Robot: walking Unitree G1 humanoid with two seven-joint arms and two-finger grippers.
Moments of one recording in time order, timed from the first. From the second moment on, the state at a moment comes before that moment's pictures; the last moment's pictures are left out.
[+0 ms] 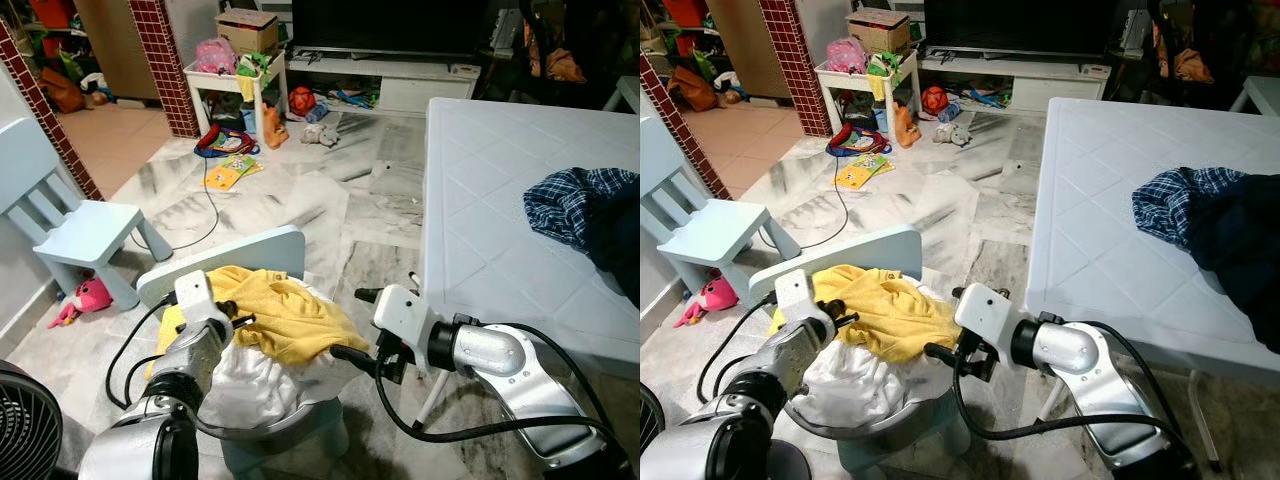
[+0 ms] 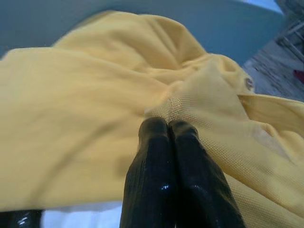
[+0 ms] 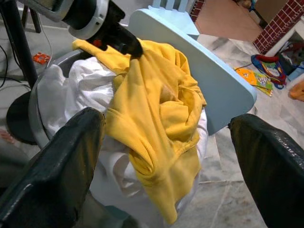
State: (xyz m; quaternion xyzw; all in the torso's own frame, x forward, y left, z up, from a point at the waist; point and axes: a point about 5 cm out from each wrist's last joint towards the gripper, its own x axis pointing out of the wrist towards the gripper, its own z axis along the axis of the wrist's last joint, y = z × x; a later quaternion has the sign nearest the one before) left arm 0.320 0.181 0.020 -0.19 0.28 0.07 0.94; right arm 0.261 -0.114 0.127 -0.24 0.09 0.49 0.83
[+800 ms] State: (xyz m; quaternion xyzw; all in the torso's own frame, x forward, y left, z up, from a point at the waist) left arm 0.154 0.218 0.056 -0.04 0.29 0.17 0.94; right arm 0.266 -0.111 0.119 -0.24 0.09 0.51 0.82
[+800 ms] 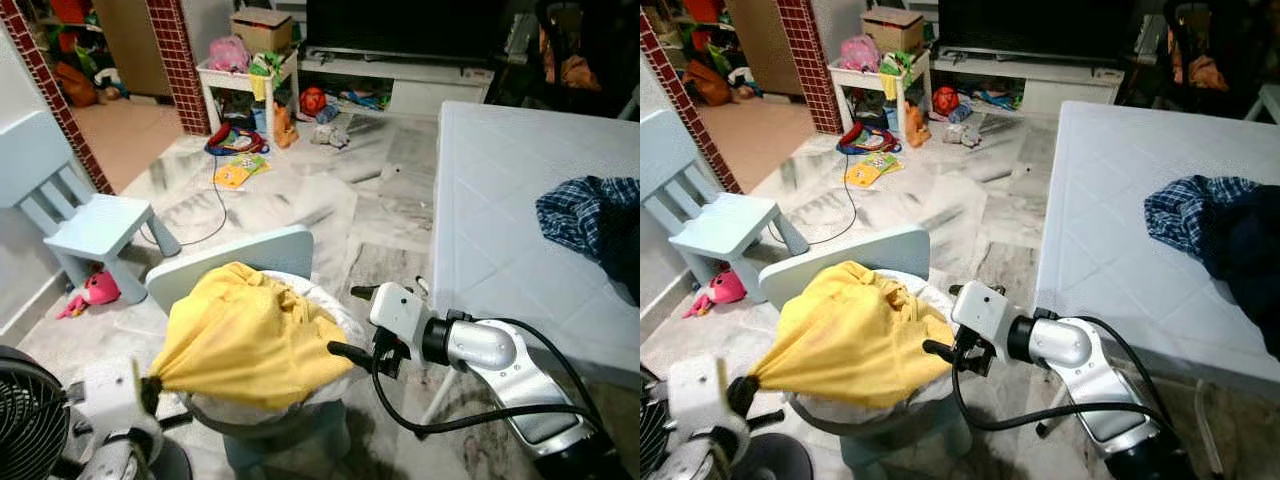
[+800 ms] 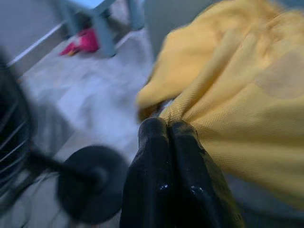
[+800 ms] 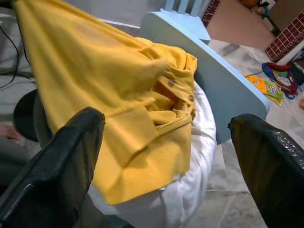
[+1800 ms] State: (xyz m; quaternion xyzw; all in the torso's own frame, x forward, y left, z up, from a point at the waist) left arm 0.158 0.222 0.068 0.20 0.27 0.06 0.94; right arm 0.266 -0.112 0.113 -0.25 0.09 0.51 0.82
